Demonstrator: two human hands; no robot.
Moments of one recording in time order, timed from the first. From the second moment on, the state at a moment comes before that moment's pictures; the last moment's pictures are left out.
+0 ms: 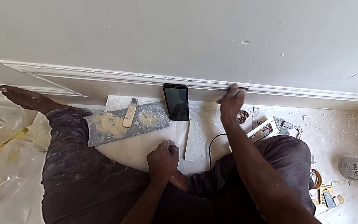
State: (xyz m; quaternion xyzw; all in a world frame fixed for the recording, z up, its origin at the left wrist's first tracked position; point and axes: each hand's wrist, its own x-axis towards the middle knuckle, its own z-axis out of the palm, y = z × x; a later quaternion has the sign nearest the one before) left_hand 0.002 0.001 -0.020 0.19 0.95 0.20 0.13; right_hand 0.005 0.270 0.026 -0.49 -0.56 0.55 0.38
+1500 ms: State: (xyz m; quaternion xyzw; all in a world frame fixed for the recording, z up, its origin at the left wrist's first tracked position) left_hand 0.002 -0.002 -0.014 0.17 0.96 0.20 0.13; right_hand 0.020 0.308 0.015 -0.52 -0.47 0.46 0.55
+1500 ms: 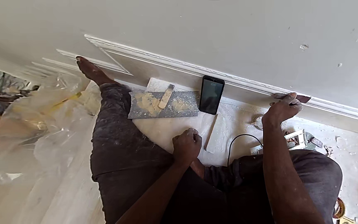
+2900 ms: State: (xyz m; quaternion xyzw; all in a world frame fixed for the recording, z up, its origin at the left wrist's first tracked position) left_hand 0.000 -0.001 -0.015 0.18 0.95 0.19 0.14; right_hand 0.005 0.256 0.010 -0.53 -0.59 0.37 0.49
